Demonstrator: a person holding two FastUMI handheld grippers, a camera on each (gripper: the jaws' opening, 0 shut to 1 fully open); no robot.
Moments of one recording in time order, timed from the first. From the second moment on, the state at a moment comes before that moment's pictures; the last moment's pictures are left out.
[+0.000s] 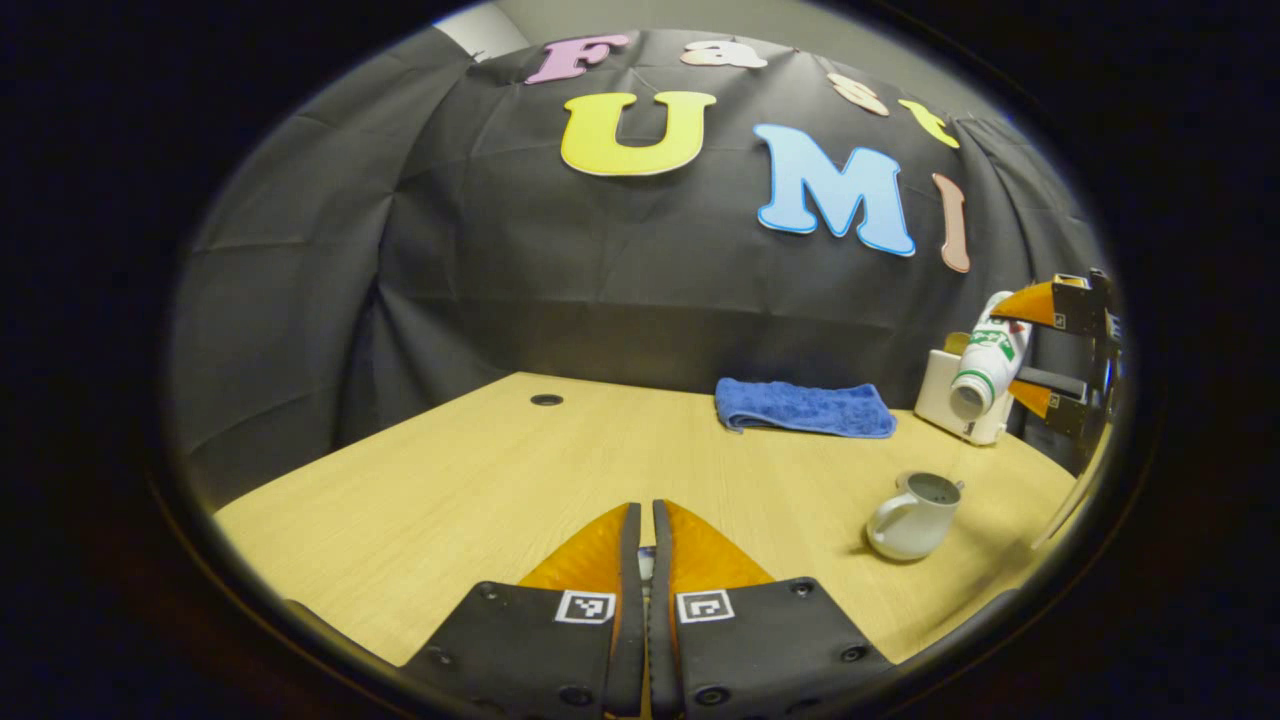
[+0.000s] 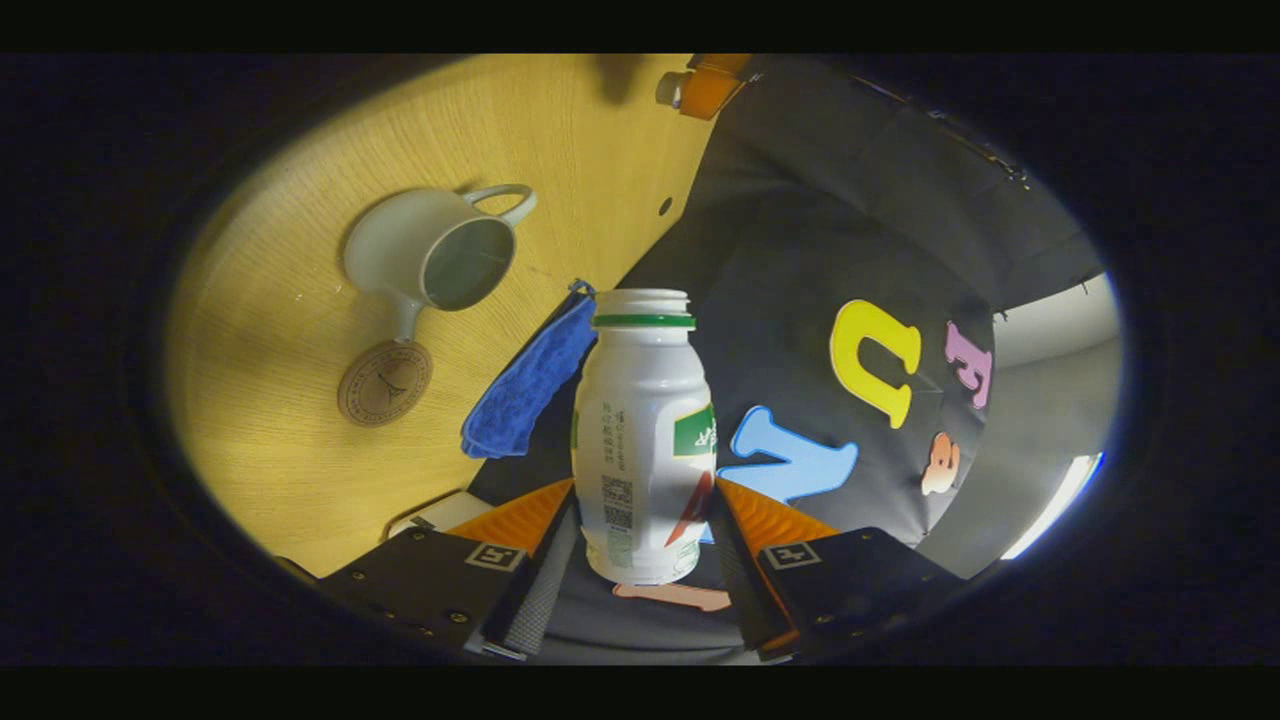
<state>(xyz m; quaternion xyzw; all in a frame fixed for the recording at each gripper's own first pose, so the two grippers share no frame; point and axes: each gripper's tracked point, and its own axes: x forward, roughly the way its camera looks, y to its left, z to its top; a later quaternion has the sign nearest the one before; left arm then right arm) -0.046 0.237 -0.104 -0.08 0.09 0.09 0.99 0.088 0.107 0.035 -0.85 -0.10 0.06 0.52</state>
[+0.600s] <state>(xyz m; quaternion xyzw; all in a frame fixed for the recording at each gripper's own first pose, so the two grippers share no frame) -0.046 0.236 -0.107 -0.08 0.09 0.08 0.99 0.092 0.108 0.039 -0.87 -0.11 0.06 0.48</state>
